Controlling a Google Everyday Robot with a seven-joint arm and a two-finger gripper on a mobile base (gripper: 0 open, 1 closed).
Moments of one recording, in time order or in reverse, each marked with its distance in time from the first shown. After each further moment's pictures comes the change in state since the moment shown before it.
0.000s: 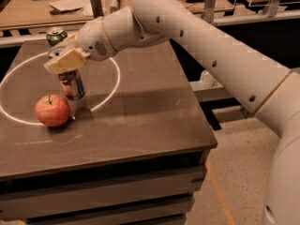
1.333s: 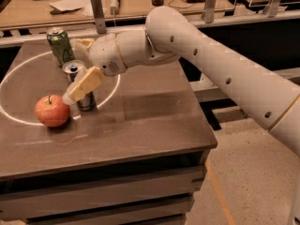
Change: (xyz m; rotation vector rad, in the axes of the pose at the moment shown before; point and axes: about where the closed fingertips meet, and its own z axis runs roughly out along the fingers) arm 0.029 0.022 -0.009 -0.012 -0.070 -0.121
